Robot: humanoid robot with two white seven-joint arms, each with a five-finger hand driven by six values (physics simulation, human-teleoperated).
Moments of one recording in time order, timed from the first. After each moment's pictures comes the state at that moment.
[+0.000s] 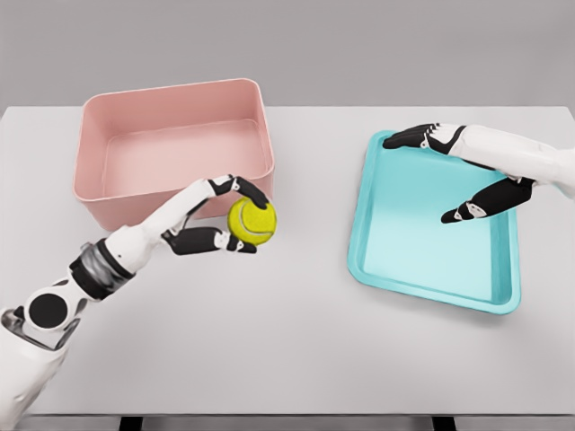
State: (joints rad) left arm -0.16 0.49 -0.38 -1.76 0.14 -0.34 -0.34; right arm -0.45 -0.98 0.40 -1.75 -0.26 -0.45 0.61
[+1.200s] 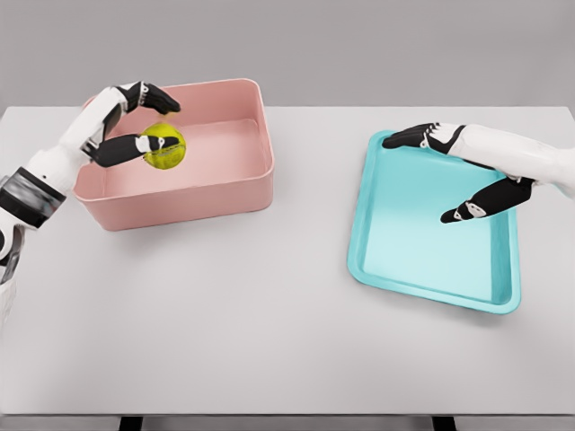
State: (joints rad) left arm -0.31 0.50 -0.17 -1.60 0.15 -0.20 -0.34; right arm -0.46 -0.98 0.40 -1.75 -0.26 -0.45 0.61
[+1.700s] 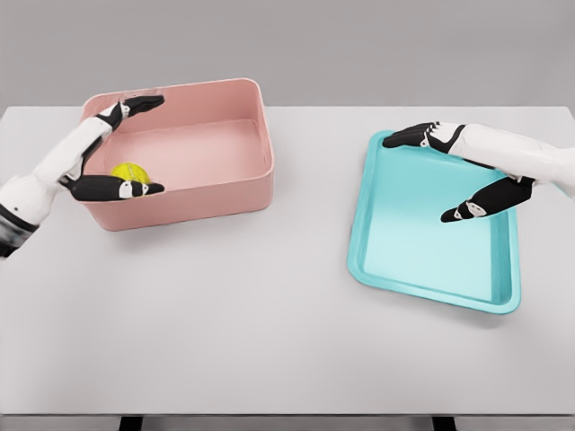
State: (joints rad) left arm -0.17 0.65 -0.16 -1.67 0.18 -0.47 -0.35; right arm -0.46 -0.98 0.40 -1.75 -0.26 -0.46 0.61
